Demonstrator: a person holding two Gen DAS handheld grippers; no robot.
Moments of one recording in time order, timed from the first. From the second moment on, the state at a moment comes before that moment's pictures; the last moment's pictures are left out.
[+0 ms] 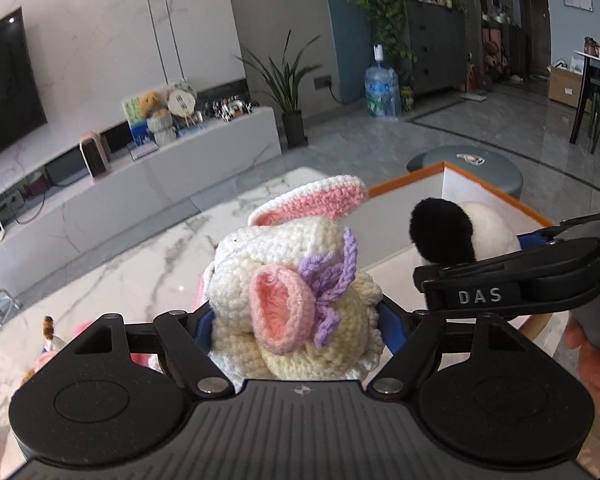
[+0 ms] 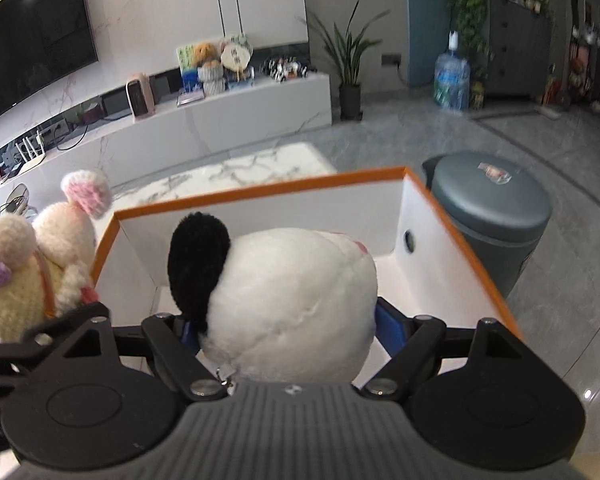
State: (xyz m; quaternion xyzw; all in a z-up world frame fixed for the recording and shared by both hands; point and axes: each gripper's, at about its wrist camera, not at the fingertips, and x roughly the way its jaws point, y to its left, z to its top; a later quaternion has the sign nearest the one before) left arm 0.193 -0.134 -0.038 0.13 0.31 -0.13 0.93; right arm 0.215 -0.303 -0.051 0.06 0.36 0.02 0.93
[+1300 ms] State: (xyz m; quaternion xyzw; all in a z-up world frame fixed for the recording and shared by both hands) left arm 0.211 -0.156 -0.067 0.19 0.37 -0.18 0.89; right arm 0.262 -0.300 -0.101 -0.05 0.51 0.08 0.86
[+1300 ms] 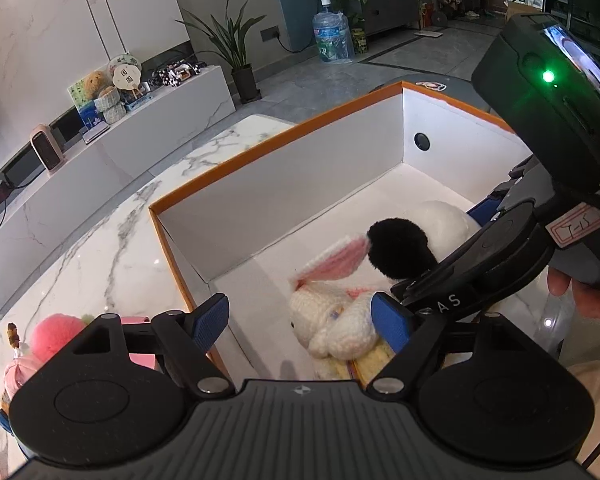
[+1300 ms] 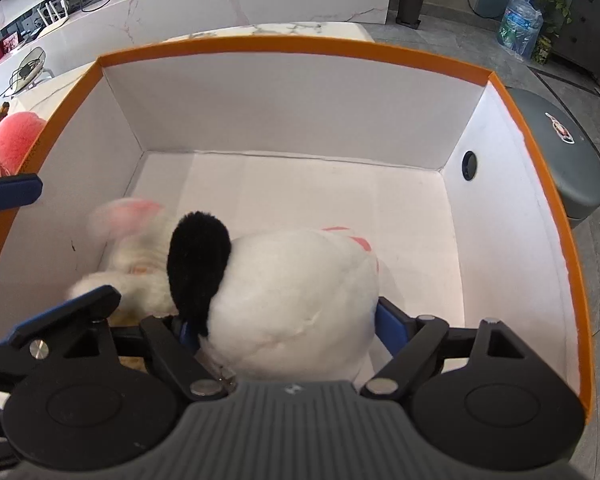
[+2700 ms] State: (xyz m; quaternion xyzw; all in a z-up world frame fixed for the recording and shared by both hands) left arm 0.139 -0.103 -0.004 0.12 0.30 -0.13 0.94; right arm 0.161 -0.273 -0.031 0.00 0.41 0.04 0.91
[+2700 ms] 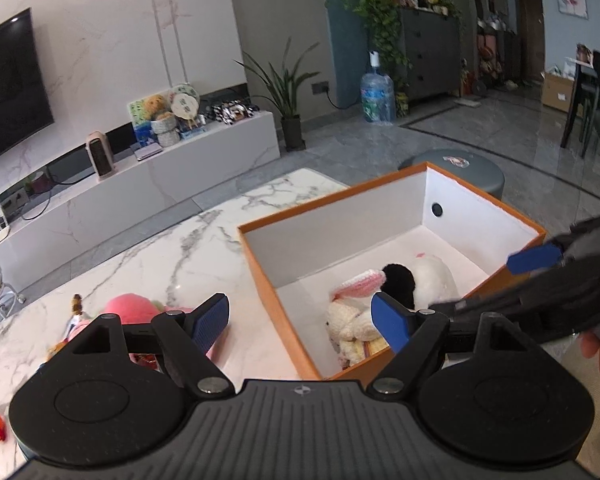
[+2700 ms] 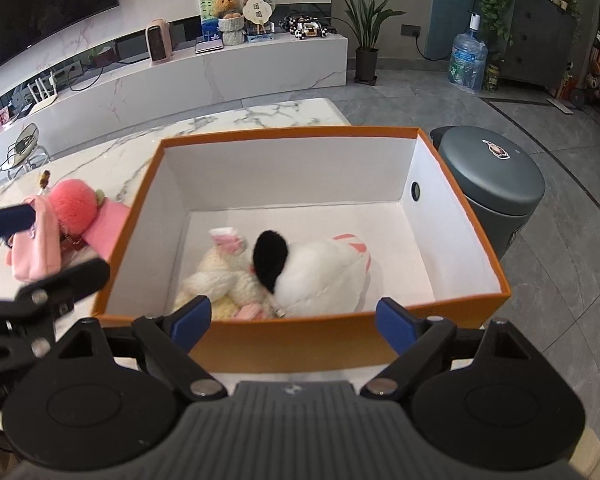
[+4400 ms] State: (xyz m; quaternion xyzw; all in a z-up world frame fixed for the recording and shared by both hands) left arm 0.052 0.148 -0.012 -0.09 0.28 0.05 0.95; right arm 0.070 0.002 -0.022 -0.20 0.36 0.16 0.90
